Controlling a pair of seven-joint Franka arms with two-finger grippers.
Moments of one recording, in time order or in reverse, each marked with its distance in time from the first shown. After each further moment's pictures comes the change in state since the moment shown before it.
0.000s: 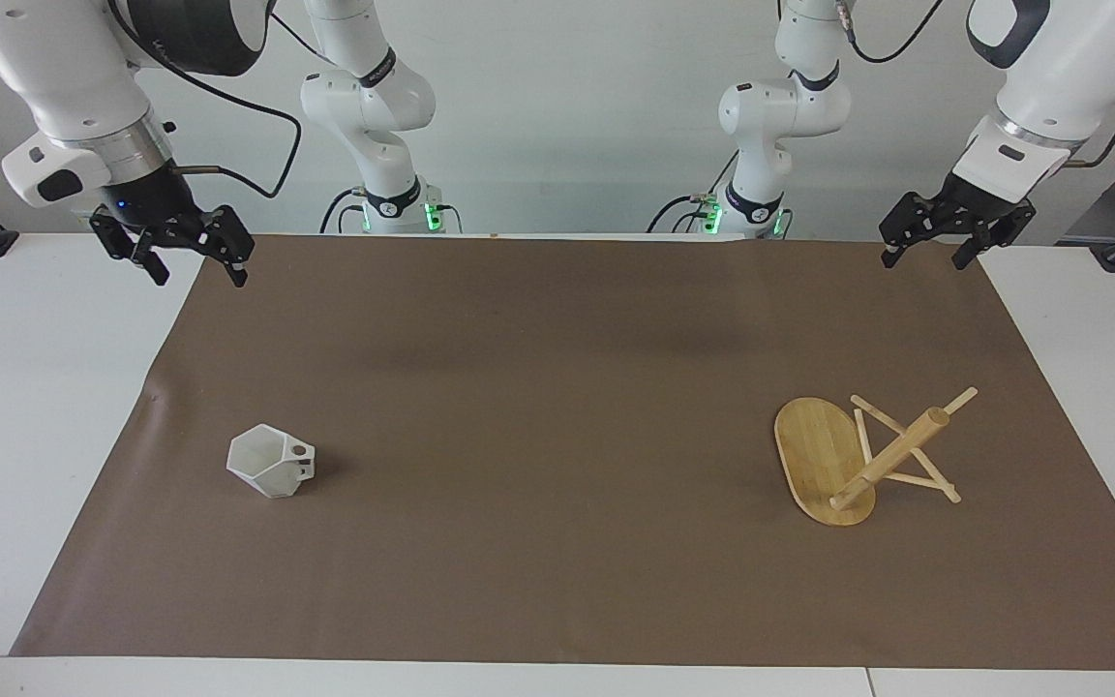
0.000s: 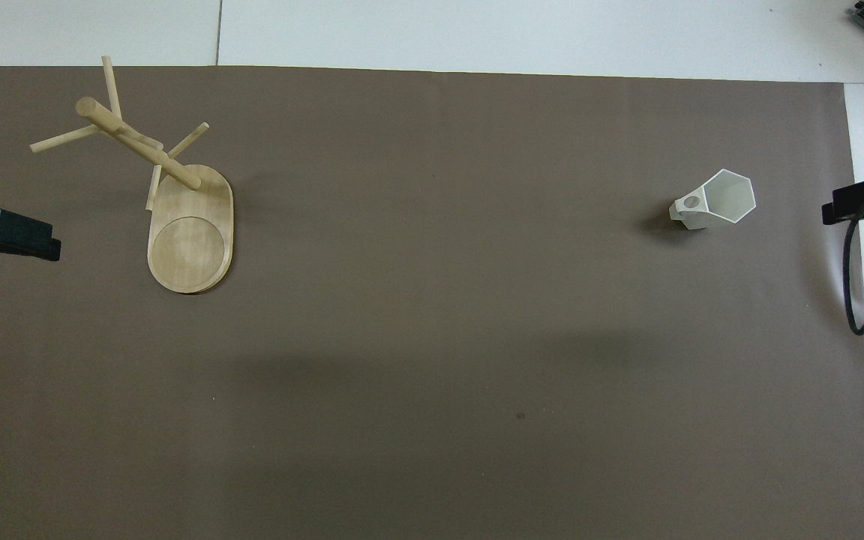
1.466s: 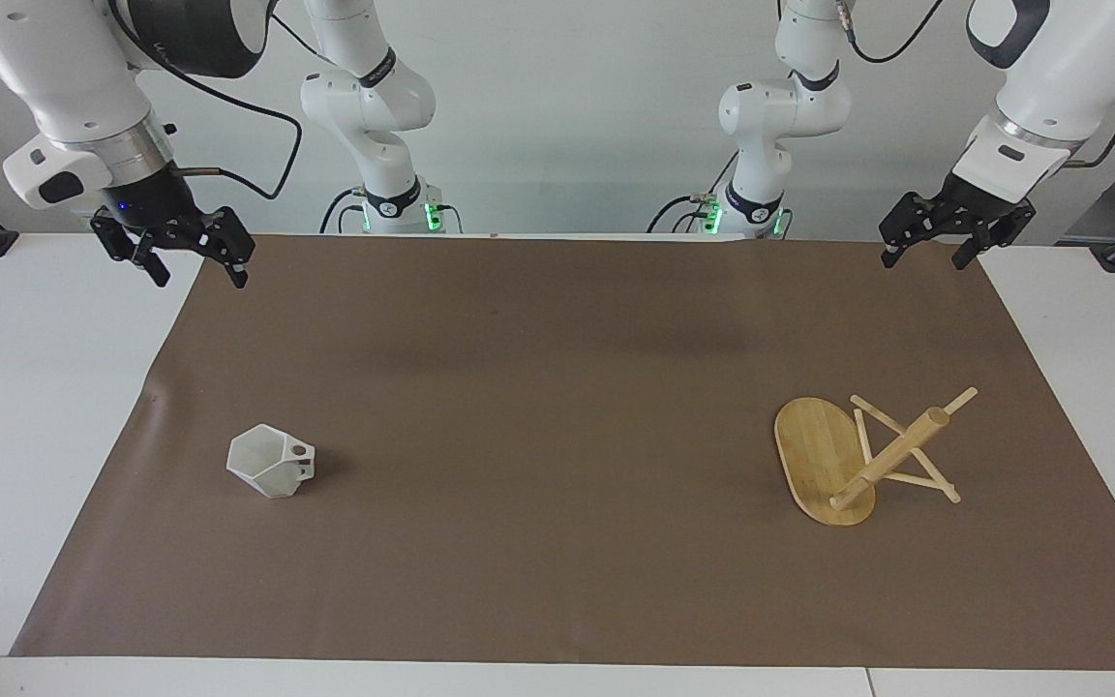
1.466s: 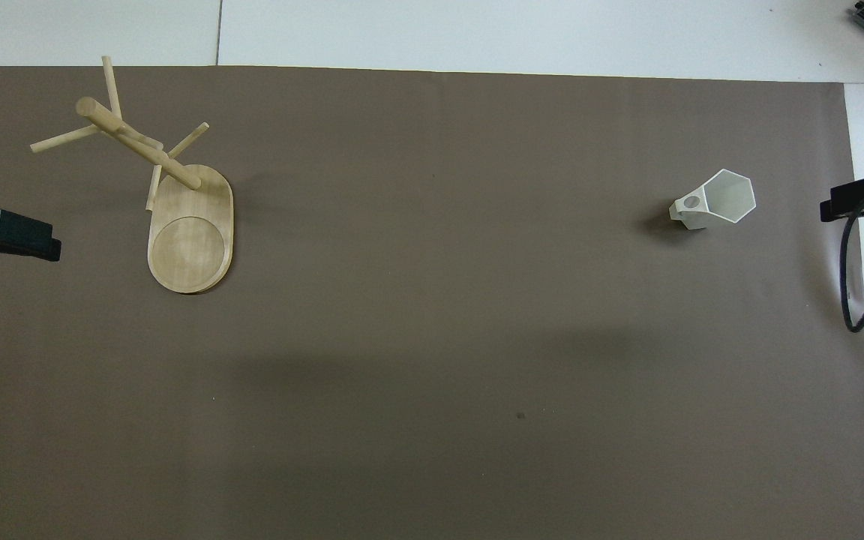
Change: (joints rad) left arm 0.000 0.000 0.000 0.000 0.000 0.000 0.000; right arm 0.000 -0.003 0.000 -0.026 0.000 0.053 0.000
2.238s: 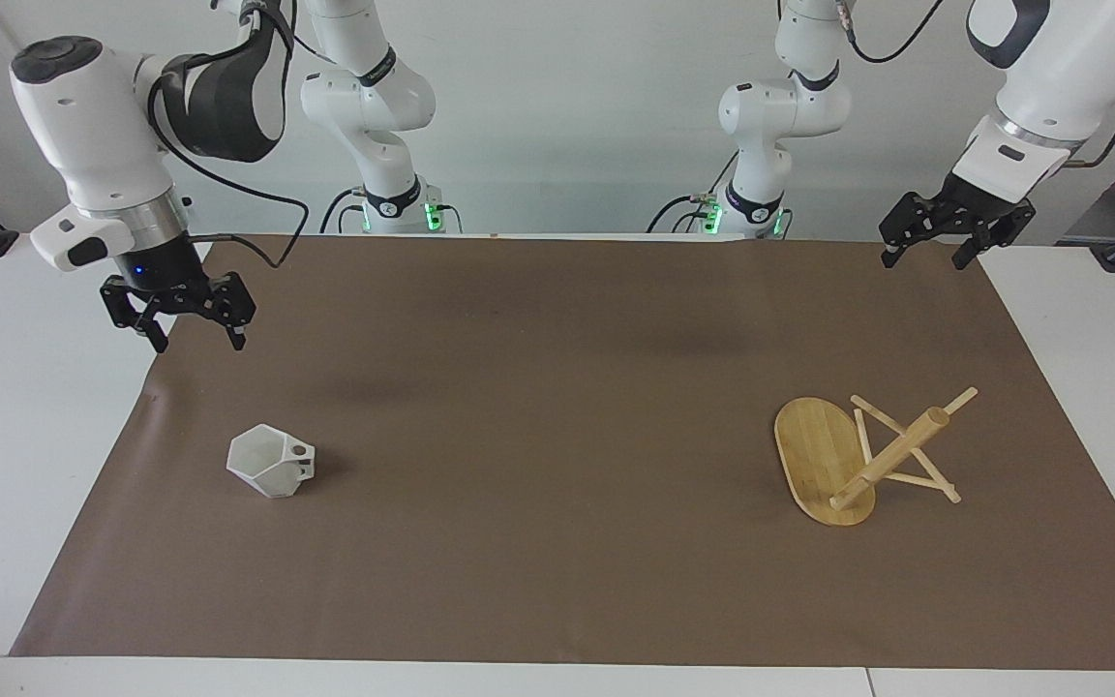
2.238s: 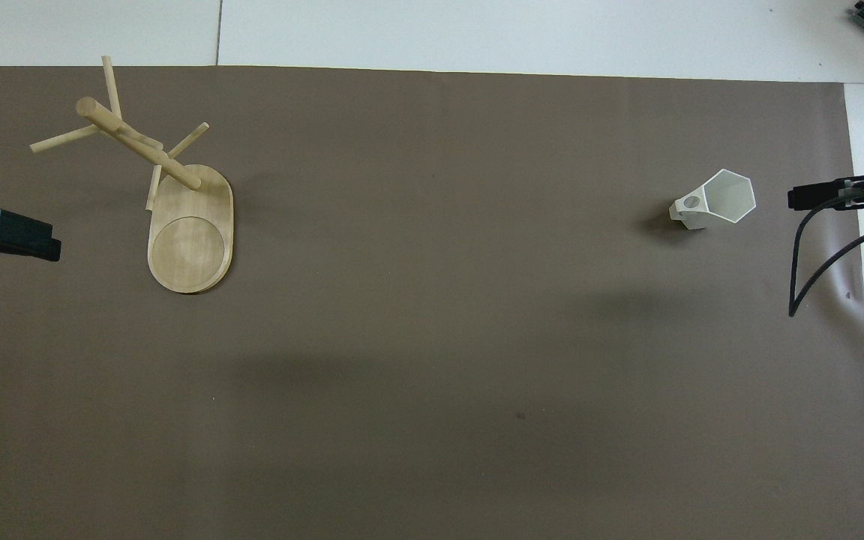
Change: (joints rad) left arm 0.000 0.000 0.000 0.000 0.000 0.000 0.000; right arm -0.005 -0.012 -0.029 -0.272 0.000 0.406 -0.144
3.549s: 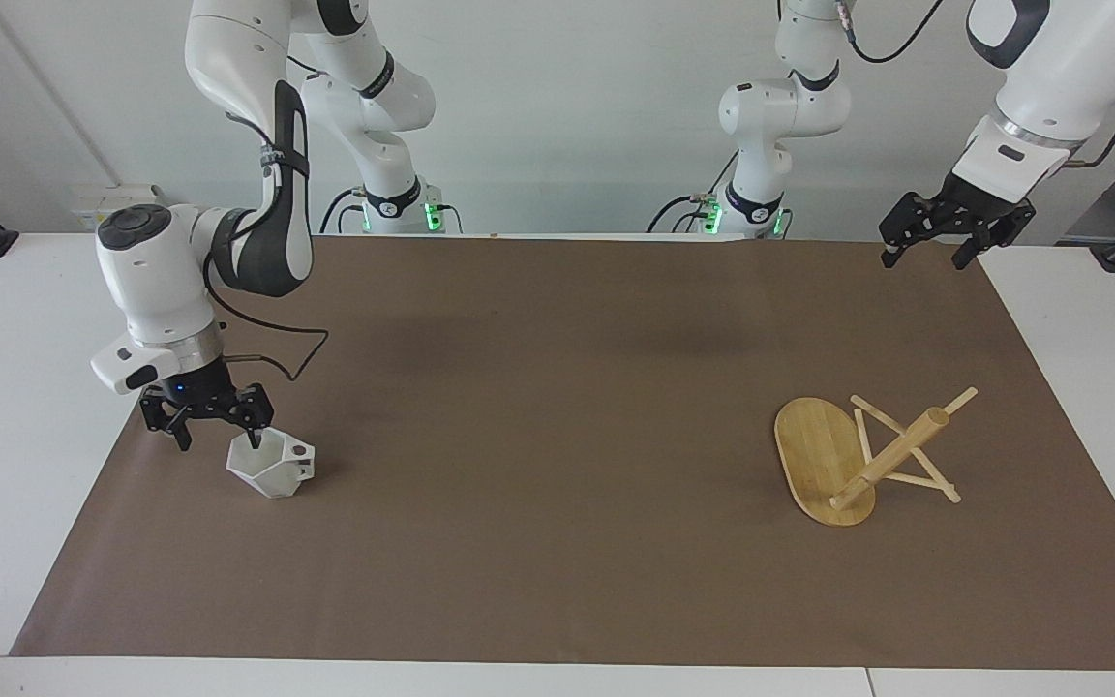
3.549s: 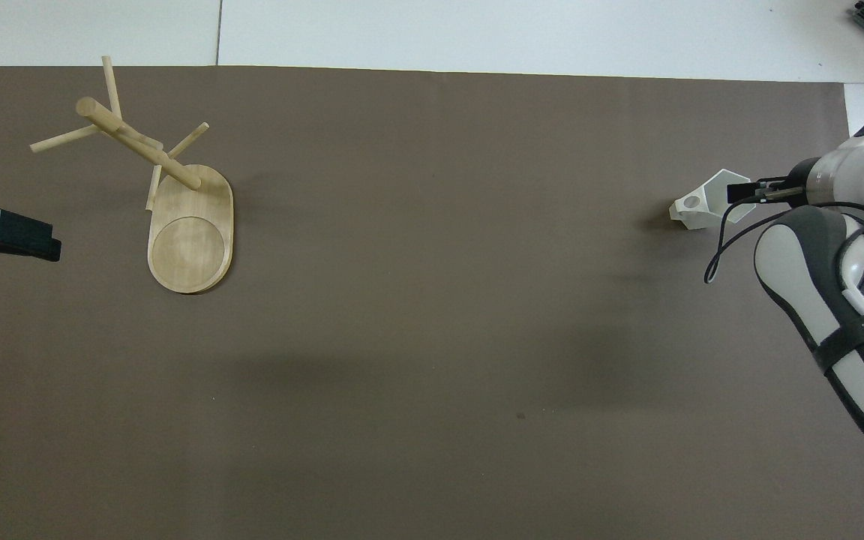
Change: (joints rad) left arm 0.000 0.000 0.000 0.000 0.000 0.000 0.000; right arm -0.007 0.229 -0.009 -0.100 0.000 0.390 -0.010
